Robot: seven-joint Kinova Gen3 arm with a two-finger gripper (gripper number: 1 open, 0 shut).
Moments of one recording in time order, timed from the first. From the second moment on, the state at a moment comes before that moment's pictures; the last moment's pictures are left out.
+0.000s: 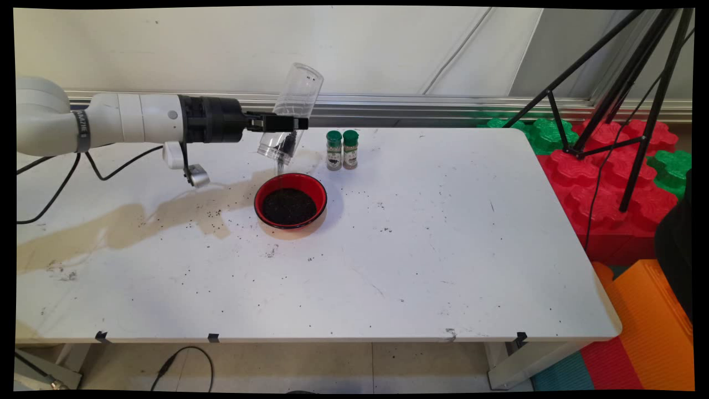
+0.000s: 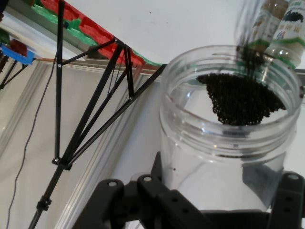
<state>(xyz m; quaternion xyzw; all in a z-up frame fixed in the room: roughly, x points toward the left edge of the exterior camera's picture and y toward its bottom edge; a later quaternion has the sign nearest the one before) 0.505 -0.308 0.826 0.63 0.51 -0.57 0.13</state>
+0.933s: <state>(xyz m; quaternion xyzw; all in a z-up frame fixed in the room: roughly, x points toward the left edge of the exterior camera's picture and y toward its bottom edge) 0.510 -0.303 0.836 0.64 0.49 -0.58 0.13</state>
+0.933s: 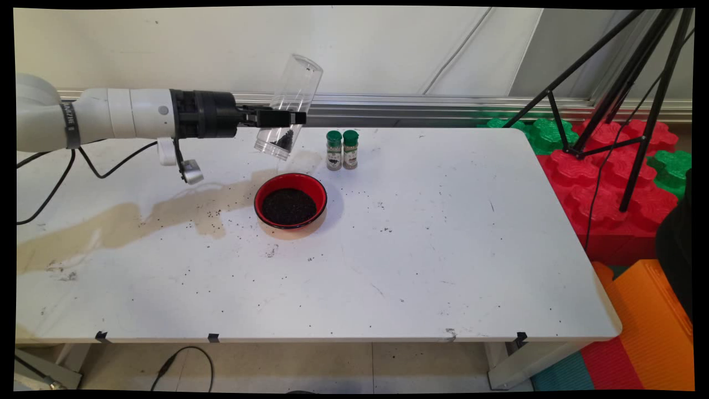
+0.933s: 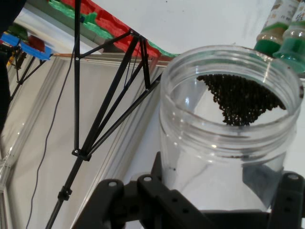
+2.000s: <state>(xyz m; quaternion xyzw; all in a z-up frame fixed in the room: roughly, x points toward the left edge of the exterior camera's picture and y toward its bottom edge) 0.512 -0.301 0.833 0.61 0.53 -0.59 0.07</state>
